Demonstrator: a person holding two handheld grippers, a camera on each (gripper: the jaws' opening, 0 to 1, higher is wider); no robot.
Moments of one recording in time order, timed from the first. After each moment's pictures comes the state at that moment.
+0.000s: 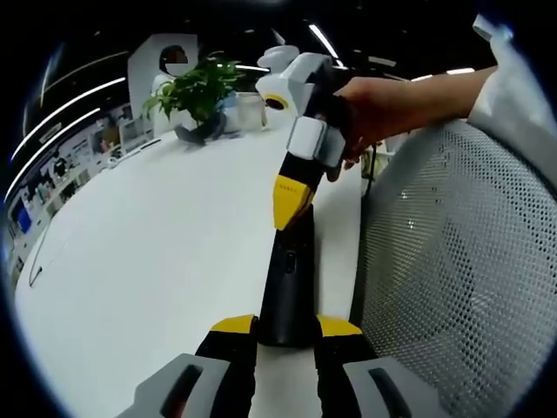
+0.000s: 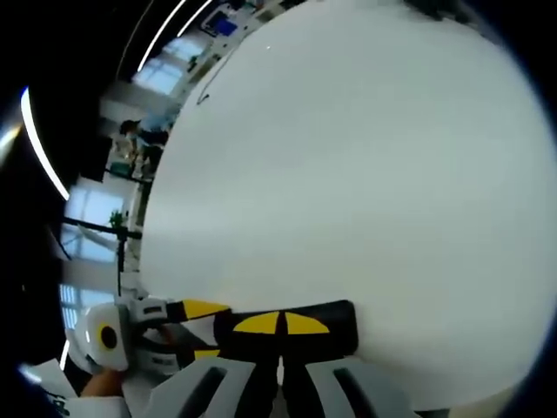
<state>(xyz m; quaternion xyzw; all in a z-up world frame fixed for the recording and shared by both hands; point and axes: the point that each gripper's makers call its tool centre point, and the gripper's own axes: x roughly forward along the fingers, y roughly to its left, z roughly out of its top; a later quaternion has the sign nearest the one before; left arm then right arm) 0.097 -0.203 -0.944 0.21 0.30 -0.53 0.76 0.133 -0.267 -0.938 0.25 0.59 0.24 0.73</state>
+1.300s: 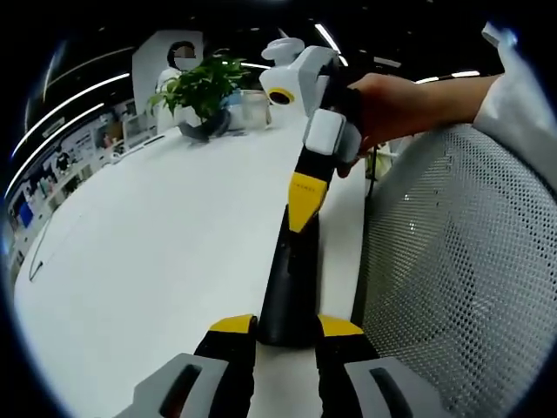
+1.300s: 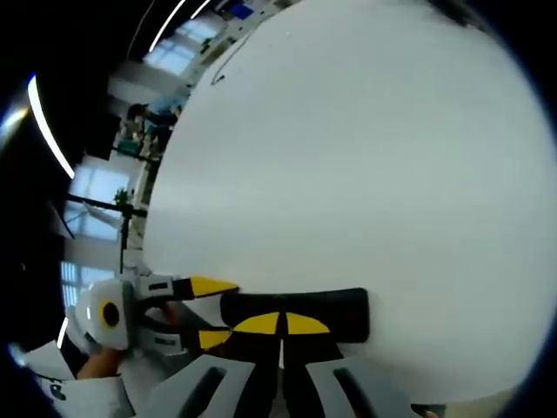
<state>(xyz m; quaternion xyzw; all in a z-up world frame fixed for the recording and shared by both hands) 0.097 -0.204 -0.945 0.21 0.30 -0.53 0.77 0.117 -0.266 -0.937 0.19 0.61 0.27 0.72</state>
